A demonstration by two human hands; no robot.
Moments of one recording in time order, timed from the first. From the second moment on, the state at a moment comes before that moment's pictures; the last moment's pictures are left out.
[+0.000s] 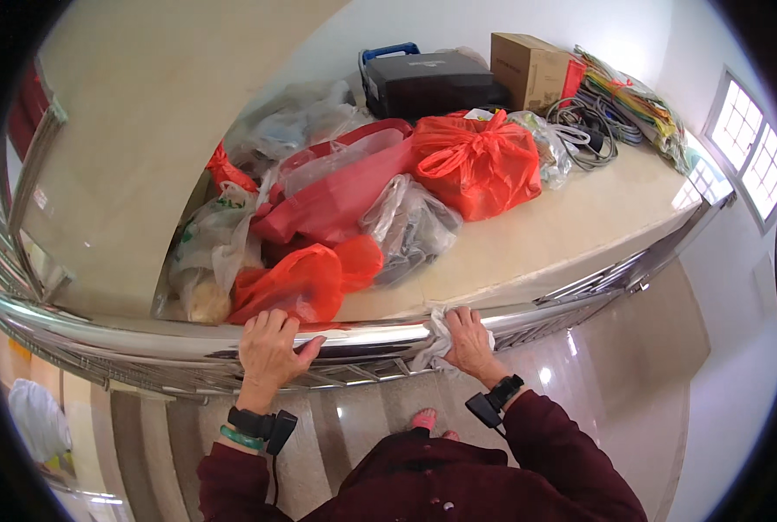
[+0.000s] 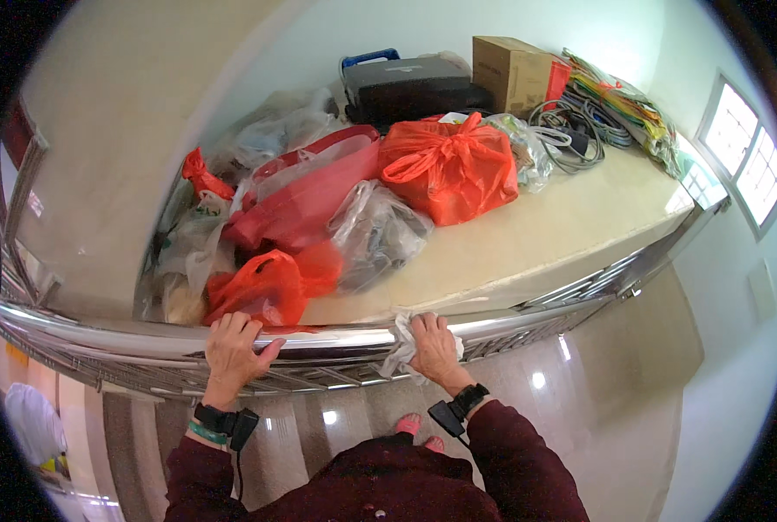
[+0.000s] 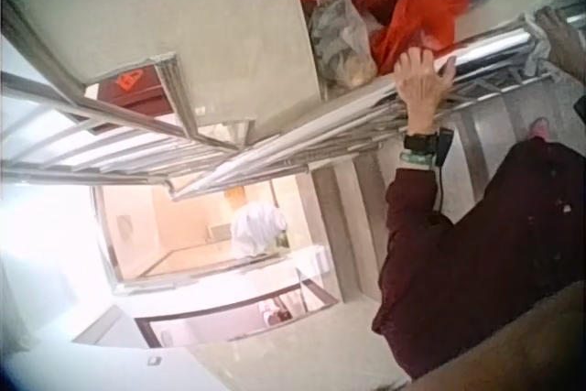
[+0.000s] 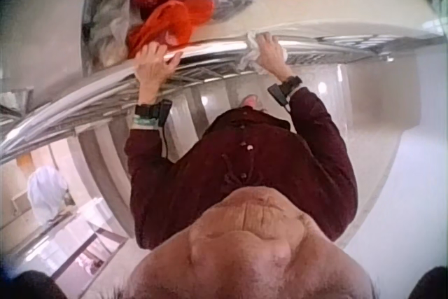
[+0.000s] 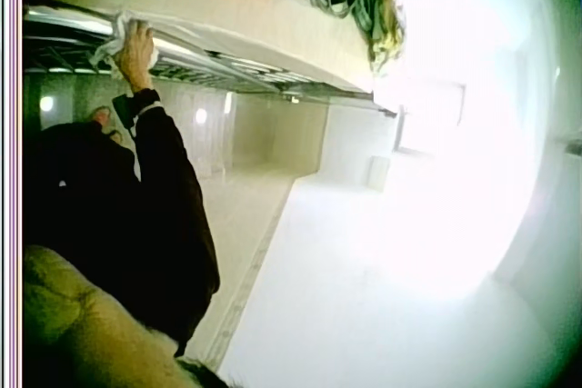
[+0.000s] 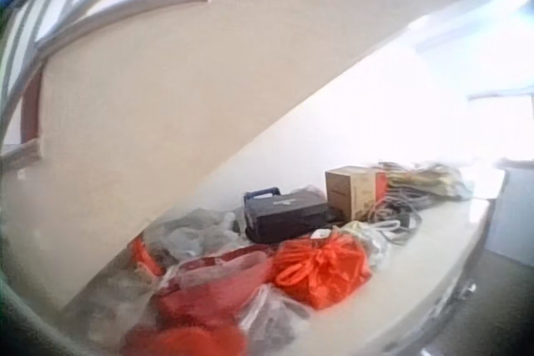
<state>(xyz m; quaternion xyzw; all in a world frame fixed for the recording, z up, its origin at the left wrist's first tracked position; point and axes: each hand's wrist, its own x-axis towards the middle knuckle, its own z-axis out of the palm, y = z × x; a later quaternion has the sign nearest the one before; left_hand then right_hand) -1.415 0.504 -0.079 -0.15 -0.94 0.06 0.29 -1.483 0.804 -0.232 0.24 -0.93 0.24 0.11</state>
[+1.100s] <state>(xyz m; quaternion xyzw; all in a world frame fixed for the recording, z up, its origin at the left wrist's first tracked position) -1.420 0.501 -0.087 -0.10 -0.95 0.13 0.28 -1.470 0.749 -0.208 0.36 -0.86 0.30 0.18</state>
